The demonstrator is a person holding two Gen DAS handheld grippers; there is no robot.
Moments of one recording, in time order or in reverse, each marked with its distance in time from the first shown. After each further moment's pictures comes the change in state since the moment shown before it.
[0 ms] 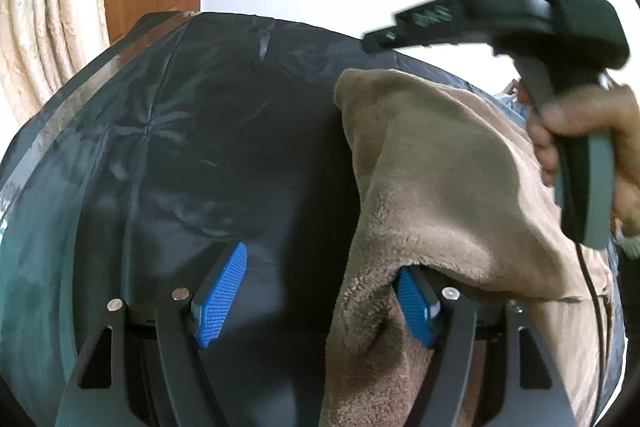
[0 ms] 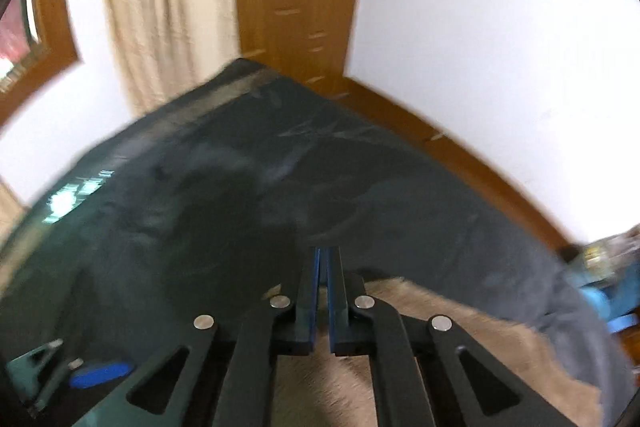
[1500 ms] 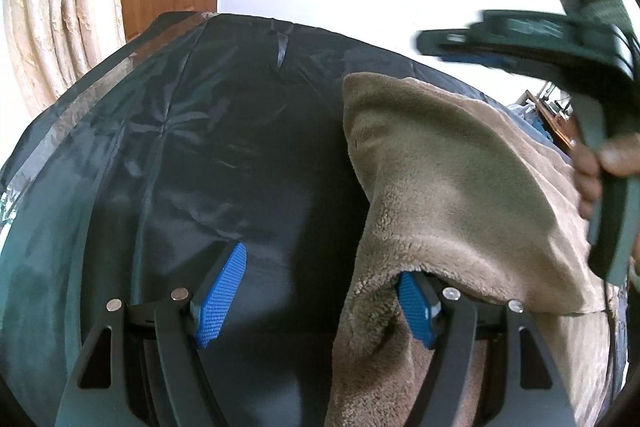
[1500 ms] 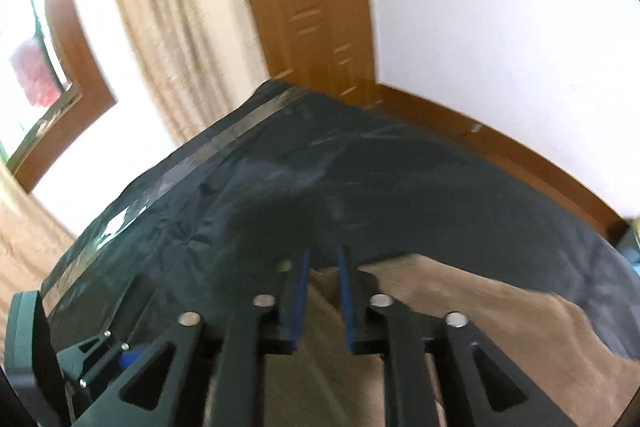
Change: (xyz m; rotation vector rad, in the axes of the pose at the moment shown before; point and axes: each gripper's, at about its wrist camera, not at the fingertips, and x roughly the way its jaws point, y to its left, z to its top) left arm -0.006 -0.001 -0.007 -0.029 -0.035 0.045; right arm -0.033 -0.036 -0.028 0.143 -0.090 0.131
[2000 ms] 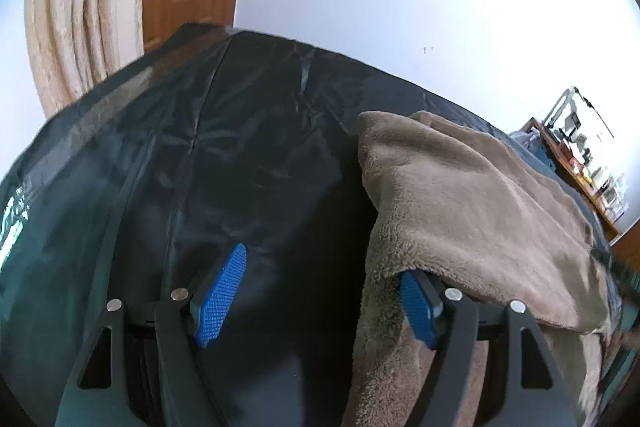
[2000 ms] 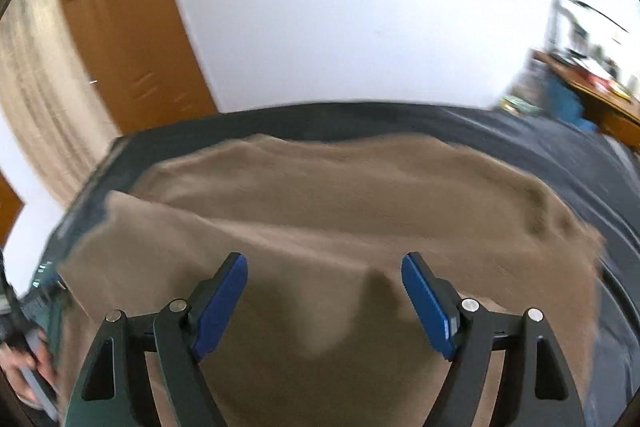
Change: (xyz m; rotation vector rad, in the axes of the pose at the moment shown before) left arm -0.017 0.016 0.005 -0.064 -0.056 0.018; right arm -0.158 -0.128 -0.191 0.427 -0.080 -0.376
